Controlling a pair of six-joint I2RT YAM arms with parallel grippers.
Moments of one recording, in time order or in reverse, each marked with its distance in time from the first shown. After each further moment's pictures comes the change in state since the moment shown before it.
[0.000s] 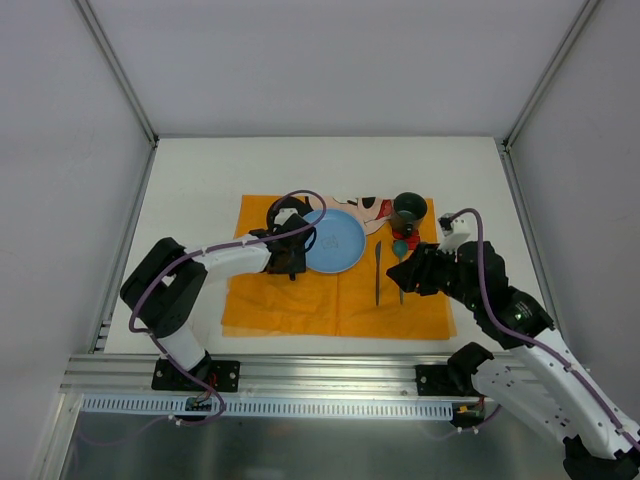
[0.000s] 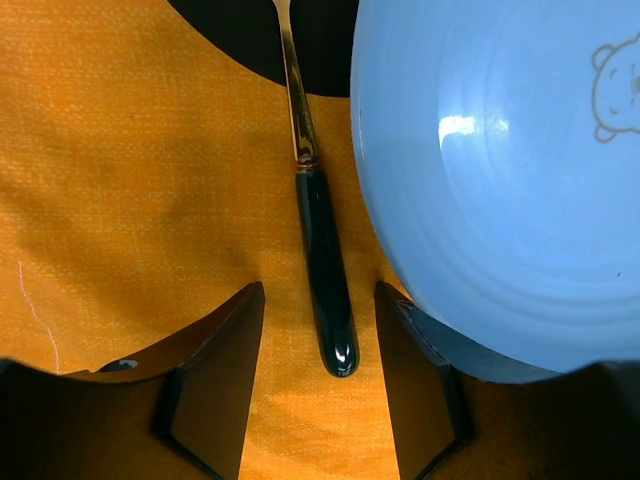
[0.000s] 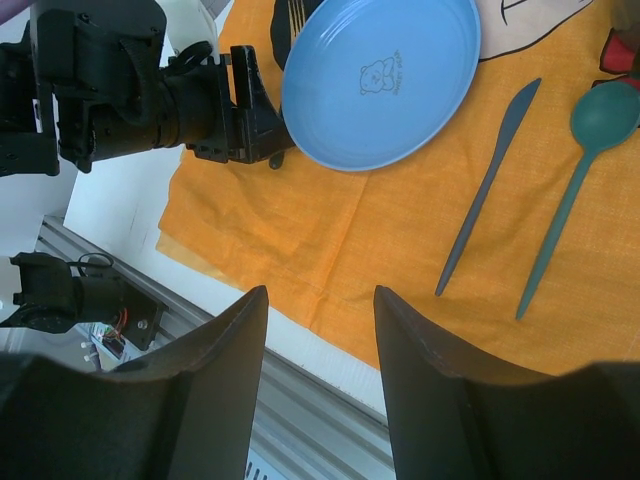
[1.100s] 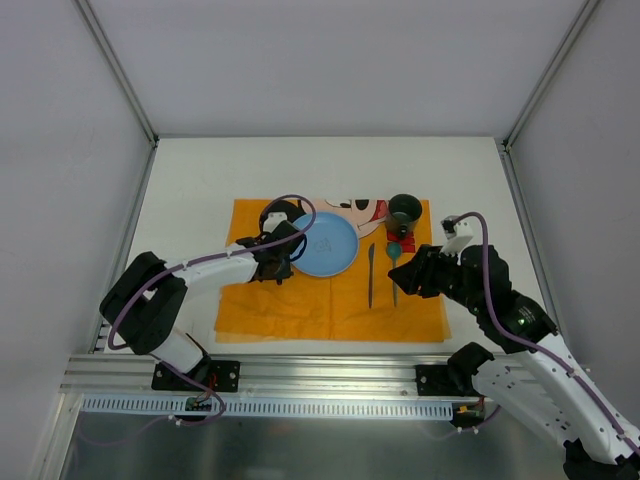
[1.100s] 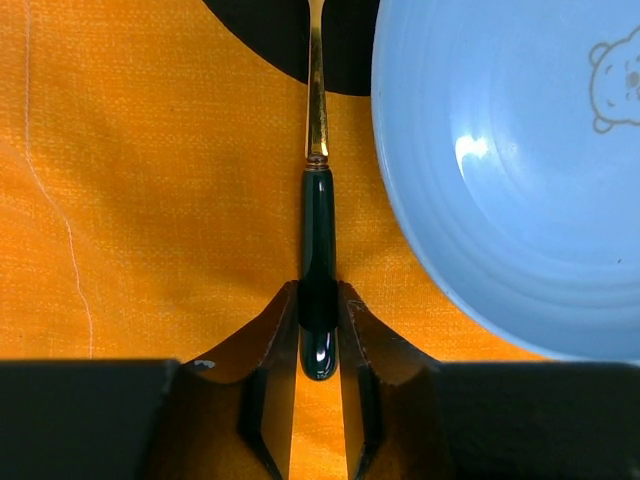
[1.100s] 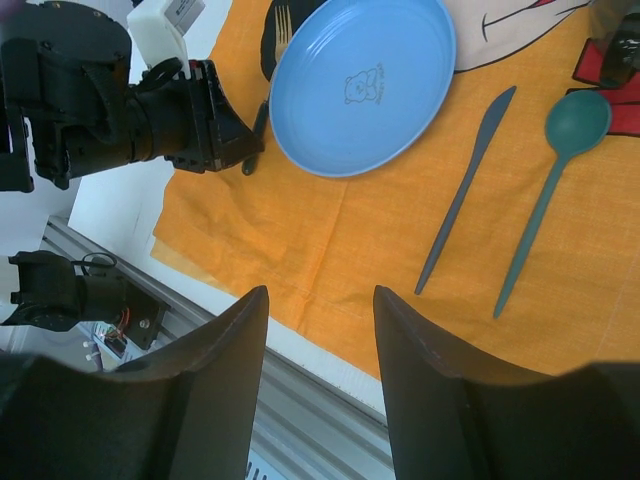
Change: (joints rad) left arm 0.002 -0.112 -0.084 -0.016 -0.054 0.000; right arm 0.000 -0.032 -0.014 0.000 -0.001 -0.002
